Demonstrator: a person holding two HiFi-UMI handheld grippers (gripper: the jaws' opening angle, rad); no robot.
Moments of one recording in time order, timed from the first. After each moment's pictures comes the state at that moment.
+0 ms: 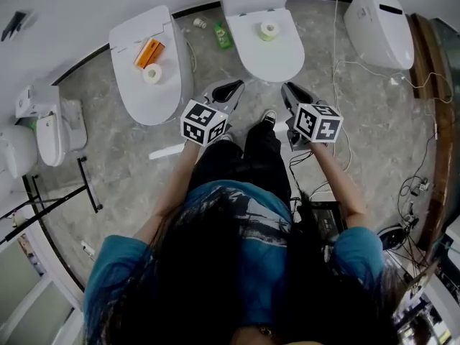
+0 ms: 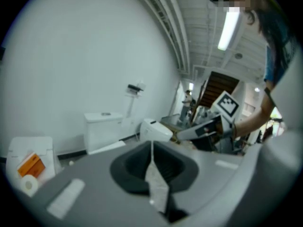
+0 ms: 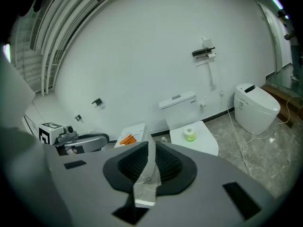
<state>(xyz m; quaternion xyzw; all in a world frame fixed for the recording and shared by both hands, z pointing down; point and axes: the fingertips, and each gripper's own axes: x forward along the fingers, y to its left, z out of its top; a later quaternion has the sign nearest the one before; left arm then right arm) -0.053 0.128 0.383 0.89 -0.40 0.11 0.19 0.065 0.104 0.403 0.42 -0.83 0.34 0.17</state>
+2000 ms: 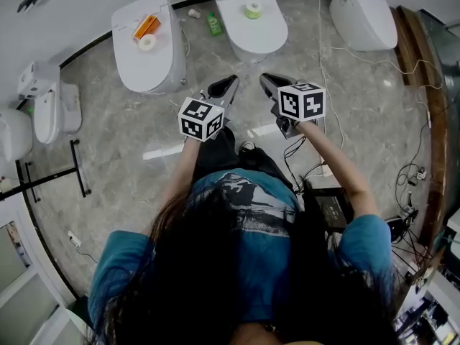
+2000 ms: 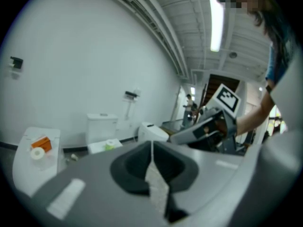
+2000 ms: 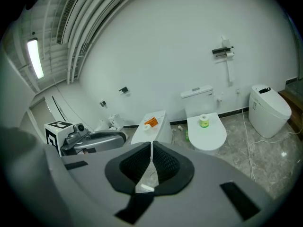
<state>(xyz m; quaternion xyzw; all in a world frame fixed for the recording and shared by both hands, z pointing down) 0.019 0.326 0.362 0.88 -0.45 0.08 0.17 0.084 0.303 0.376 0.31 -0.88 0.31 0.21</state>
